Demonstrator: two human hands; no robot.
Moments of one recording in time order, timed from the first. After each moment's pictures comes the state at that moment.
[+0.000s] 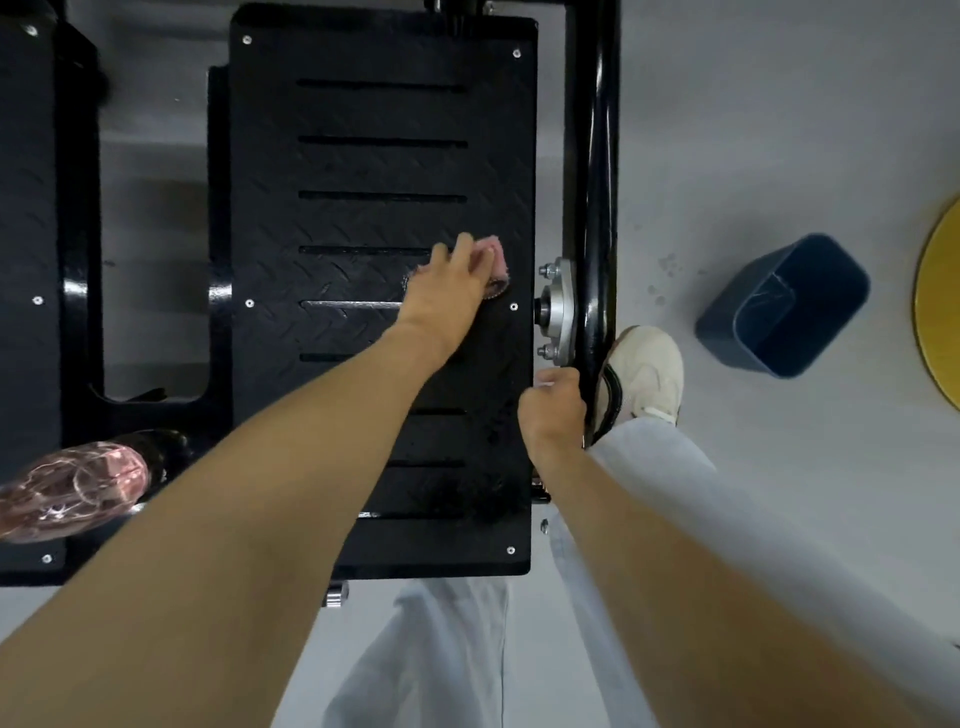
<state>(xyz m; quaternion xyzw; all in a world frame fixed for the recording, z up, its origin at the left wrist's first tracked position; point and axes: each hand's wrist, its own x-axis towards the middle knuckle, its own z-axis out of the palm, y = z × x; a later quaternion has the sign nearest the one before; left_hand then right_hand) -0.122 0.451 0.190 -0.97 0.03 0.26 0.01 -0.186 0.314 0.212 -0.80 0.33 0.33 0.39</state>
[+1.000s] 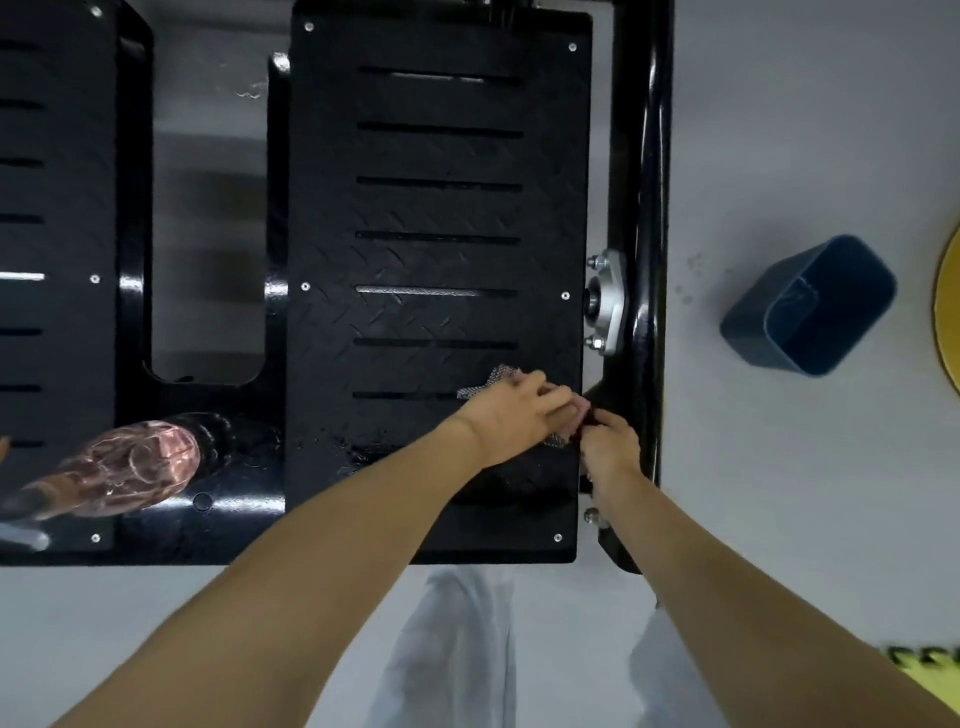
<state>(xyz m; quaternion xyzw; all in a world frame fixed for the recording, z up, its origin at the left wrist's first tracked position) -0.236 0.437 0.181 -0.89 0.37 0.25 0.02 -0.236 0.295 0.175 -0.73 0.44 0.32 0.41</state>
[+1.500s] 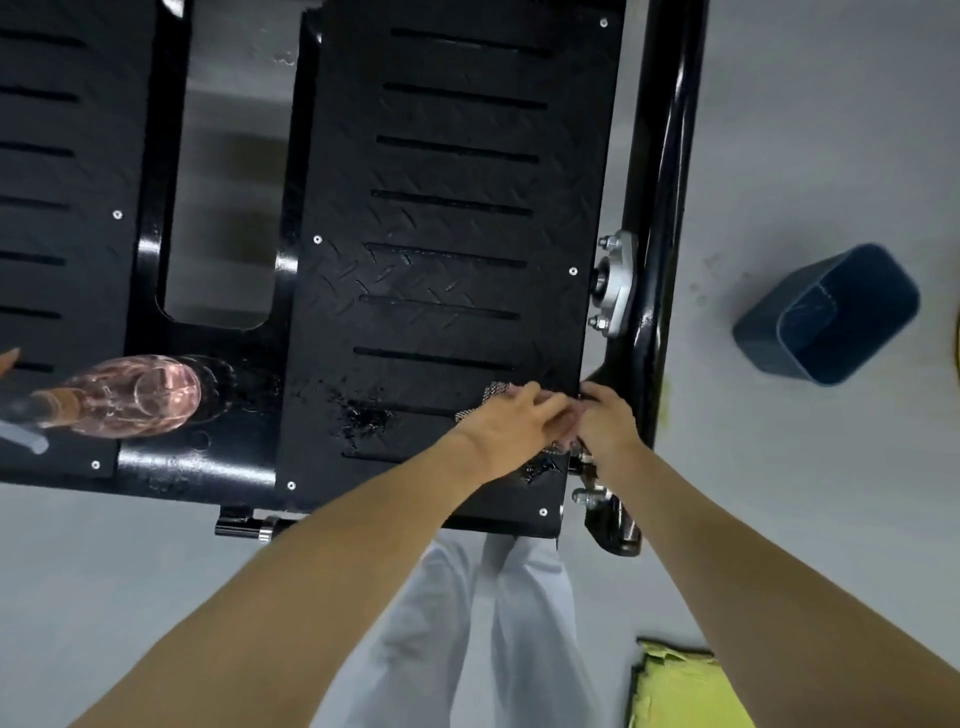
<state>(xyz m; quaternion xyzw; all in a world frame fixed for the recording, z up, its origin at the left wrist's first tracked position) -0.276 0.405 0.191 -0.92 0.27 0.29 -0.04 -0.232 0.281 0.180 -0.75 0.33 0.41 0.40</state>
